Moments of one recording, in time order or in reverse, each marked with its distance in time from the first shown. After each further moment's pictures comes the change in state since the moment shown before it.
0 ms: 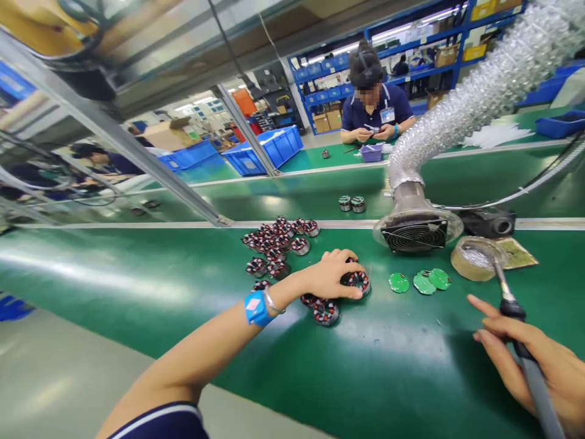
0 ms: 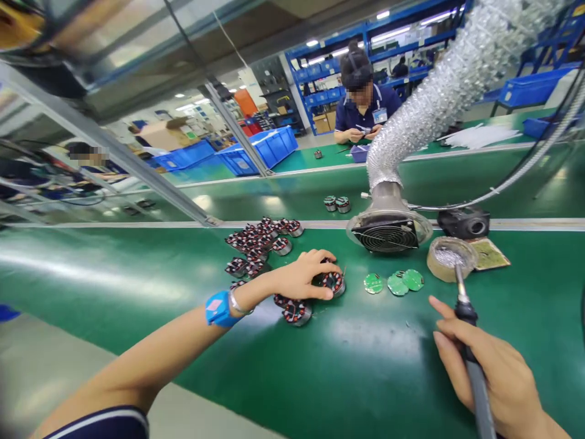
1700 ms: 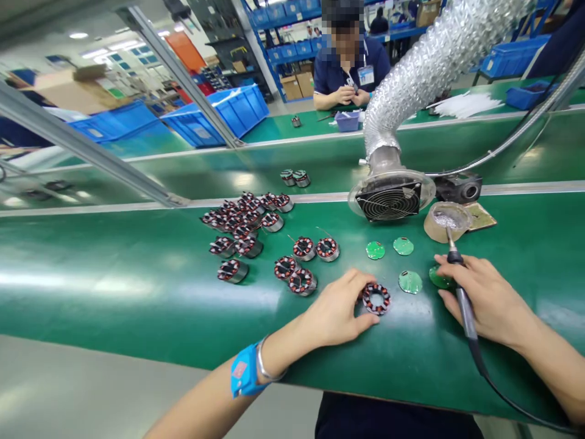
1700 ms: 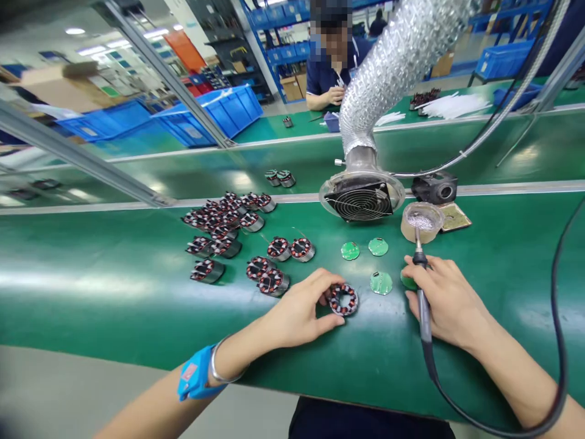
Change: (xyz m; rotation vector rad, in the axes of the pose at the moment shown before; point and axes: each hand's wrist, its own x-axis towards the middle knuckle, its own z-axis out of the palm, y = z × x) left_hand -0.030 0.112 0.057 -0.460 0.164 -0.041; right_hand 0.021 0.010 -0.015 -0.225 -0.445 -0.292
